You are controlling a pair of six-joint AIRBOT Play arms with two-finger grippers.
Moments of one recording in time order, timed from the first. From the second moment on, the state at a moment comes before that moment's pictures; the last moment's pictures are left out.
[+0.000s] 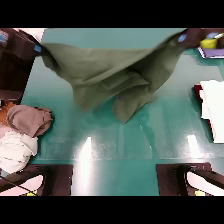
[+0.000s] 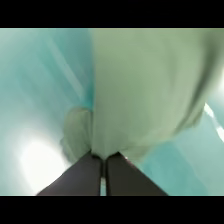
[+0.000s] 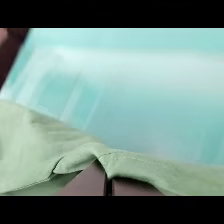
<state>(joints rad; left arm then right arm) -0.10 -1.24 1.98 1.13 -1.58 -1.24 -0.05 -1.18 1.62 -0.86 1.11 1.37</state>
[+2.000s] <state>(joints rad) -0.10 -1.52 1.56 1.25 -1.36 -1.32 0.01 -1.64 1.87 -1.01 1.27 1.44</state>
